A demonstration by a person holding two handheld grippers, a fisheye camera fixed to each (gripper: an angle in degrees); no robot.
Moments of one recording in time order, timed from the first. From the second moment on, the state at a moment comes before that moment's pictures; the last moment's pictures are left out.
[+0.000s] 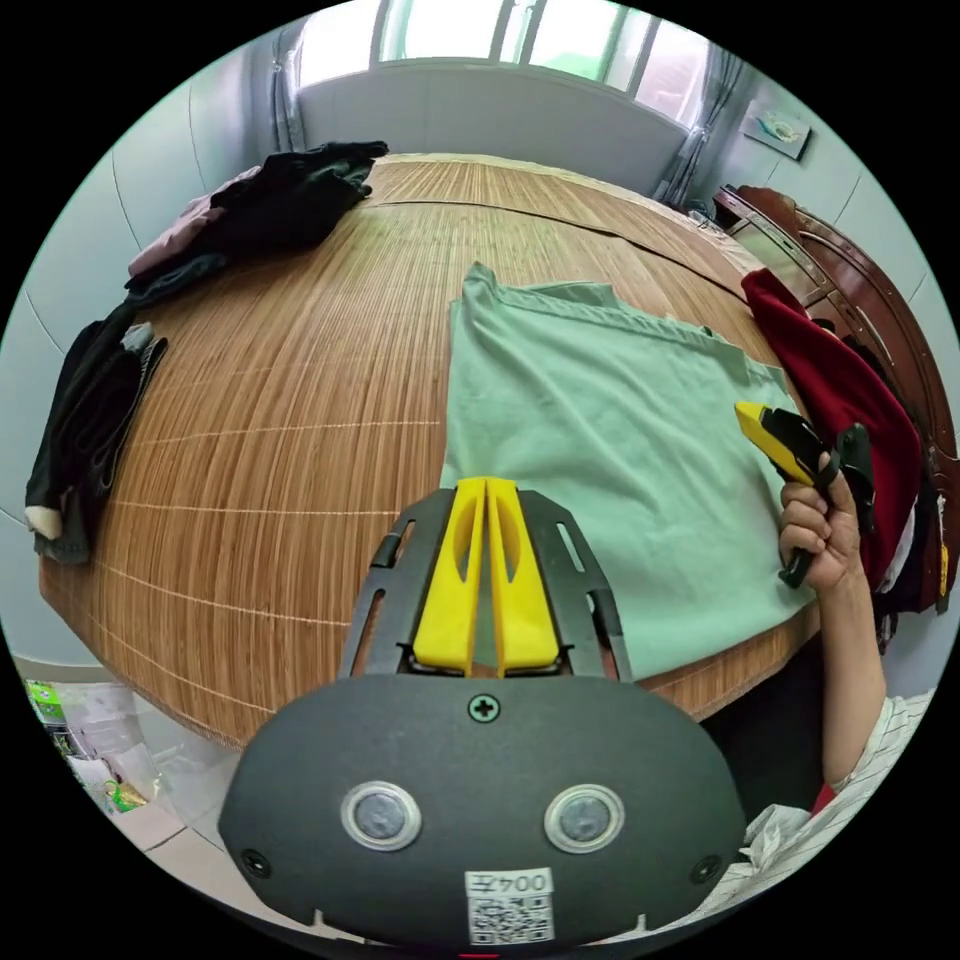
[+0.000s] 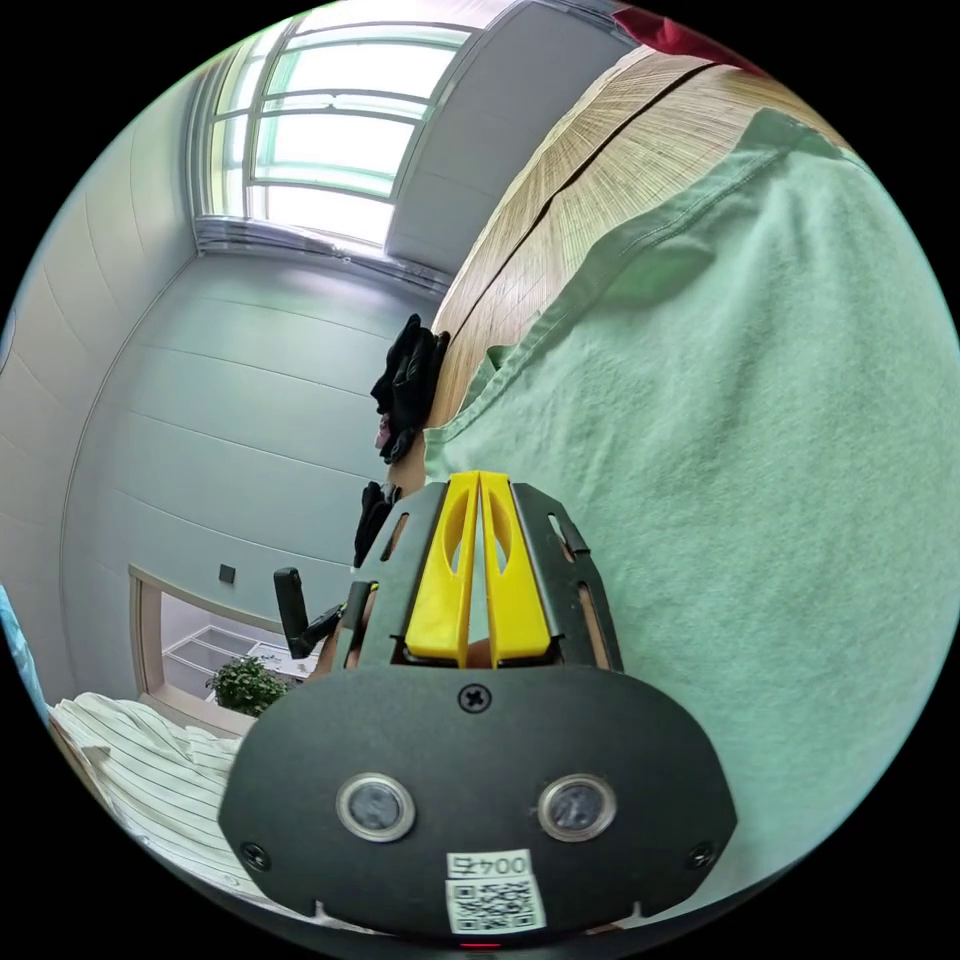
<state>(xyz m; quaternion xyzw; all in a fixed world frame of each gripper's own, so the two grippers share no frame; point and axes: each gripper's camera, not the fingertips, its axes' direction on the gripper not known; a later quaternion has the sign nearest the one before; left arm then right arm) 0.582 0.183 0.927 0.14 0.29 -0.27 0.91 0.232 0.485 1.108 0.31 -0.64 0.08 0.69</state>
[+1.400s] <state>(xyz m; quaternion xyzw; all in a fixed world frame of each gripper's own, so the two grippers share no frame) 0.495 0.181 1.058 0.15 0.54 -0.22 0.80 -0.255 0.229 0.922 0.30 -0.14 -0.38 0.86</state>
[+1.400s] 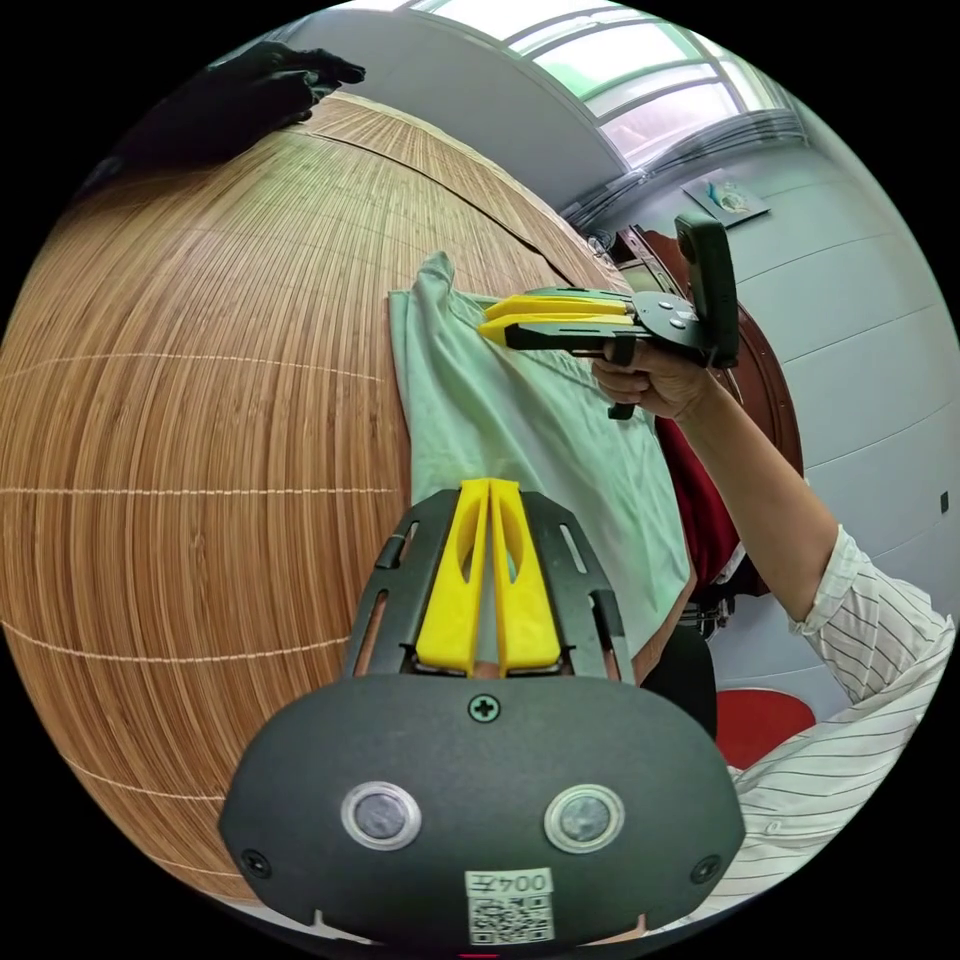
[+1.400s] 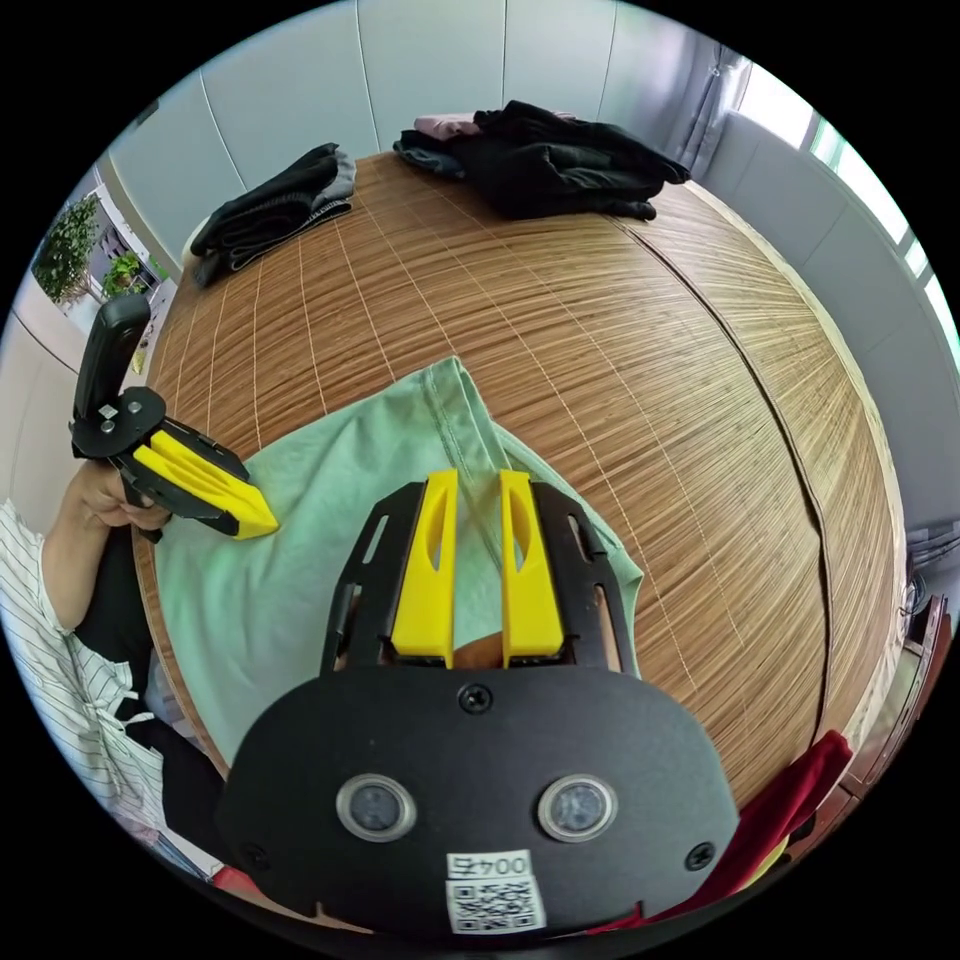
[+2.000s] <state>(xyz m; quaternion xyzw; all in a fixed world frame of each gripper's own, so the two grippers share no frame) 0.491 0.191 1.059 0.14 0.53 -0.20 0.82 -0.274 0.199 0.945 0.31 -0.14 -0.30 0.89</state>
